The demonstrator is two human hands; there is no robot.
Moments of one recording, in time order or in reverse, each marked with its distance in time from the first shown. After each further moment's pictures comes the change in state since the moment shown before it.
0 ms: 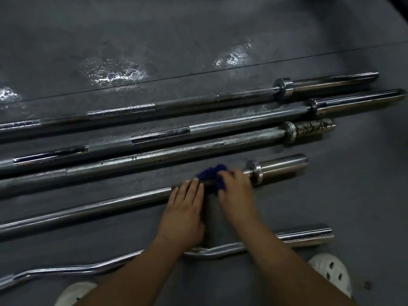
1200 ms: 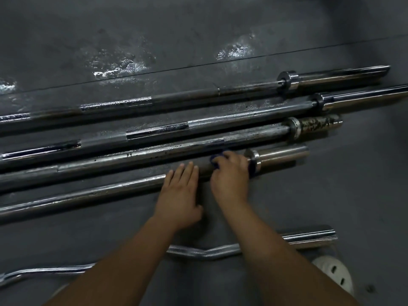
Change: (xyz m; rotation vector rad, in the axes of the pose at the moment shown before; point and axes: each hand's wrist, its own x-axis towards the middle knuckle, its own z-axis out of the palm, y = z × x) left_hand 0.038 -0.016 -0.009 -0.057 -0.005 -0.028; right_hand 0.043 -0.025 0.007 -0.035 0.111 0.077
